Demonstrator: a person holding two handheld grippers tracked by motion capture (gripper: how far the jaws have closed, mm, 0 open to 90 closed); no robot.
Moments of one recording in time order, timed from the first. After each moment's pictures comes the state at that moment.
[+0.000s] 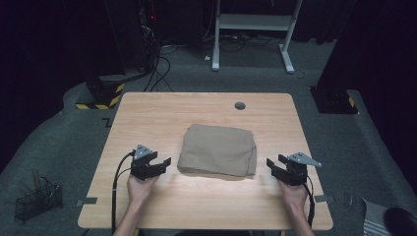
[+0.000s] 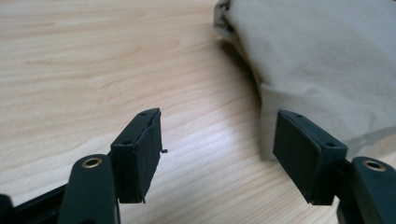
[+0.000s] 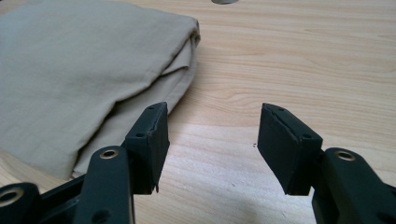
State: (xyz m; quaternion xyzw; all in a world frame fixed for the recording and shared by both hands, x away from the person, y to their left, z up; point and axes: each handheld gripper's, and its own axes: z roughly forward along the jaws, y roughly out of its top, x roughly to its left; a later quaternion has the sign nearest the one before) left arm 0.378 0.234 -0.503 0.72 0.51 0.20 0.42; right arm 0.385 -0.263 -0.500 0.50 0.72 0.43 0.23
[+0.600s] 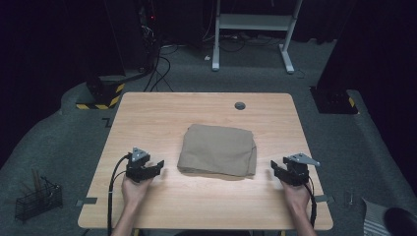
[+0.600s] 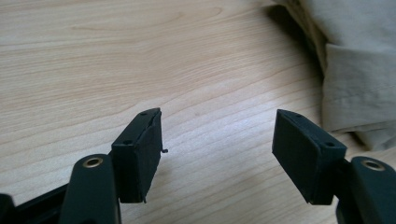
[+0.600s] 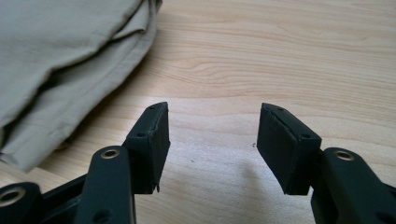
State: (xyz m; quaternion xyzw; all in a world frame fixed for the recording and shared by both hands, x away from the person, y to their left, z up) left arm 0.379 0.250 -0.520 0.73 0.53 0.22 0.38; right arm 0.392 -0.273 -0.515 0.52 0.72 0.38 0.24
